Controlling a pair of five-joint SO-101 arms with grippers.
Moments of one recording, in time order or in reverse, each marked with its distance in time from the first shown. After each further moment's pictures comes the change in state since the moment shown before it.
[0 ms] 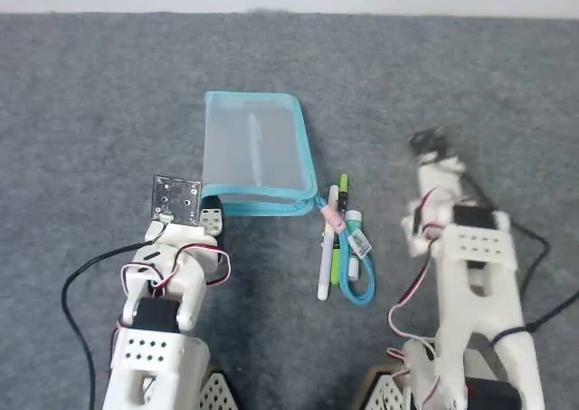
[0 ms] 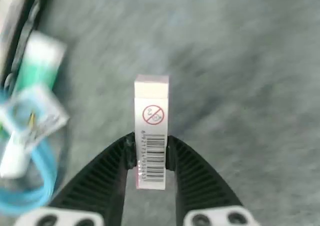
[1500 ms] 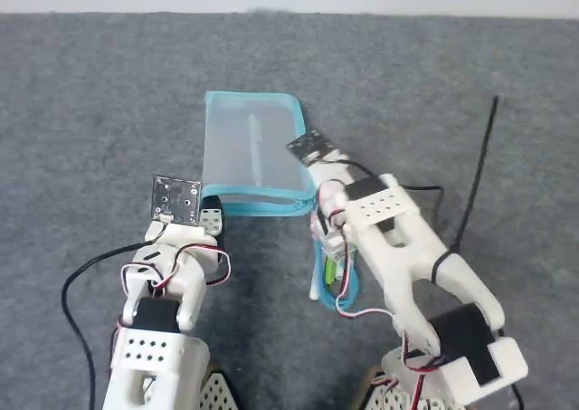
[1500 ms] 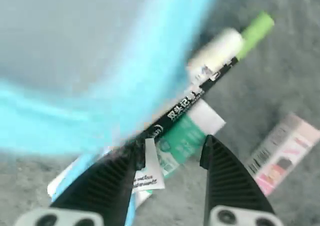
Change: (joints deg) left arm 0.0 0.0 0.0 0.0 0.0; right arm -31.7 23.6 -11.9 -1.4 -8.1
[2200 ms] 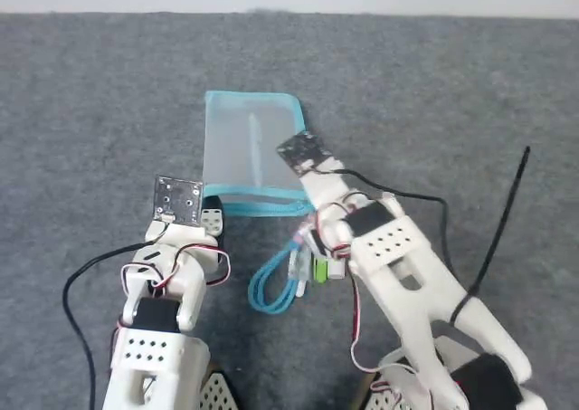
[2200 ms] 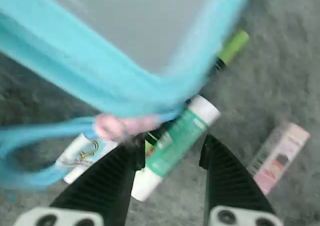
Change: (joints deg) left arm 0.0 0.0 0.0 0.0 -1.1; right arm -2.9 -17.4 9.1 -1.9 -4.9
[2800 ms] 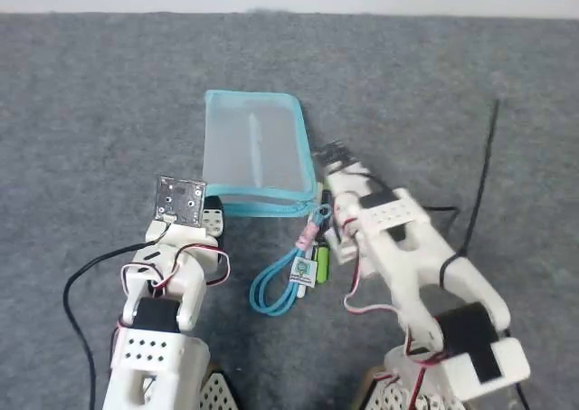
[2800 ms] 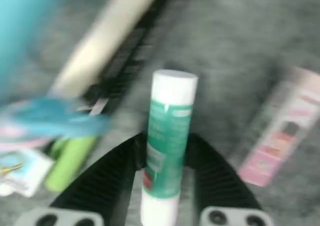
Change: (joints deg) left arm 0.0 0.0 0.0 0.0 -1.2; right arm 10.1 18.2 -1.8 -2.5 -0.2
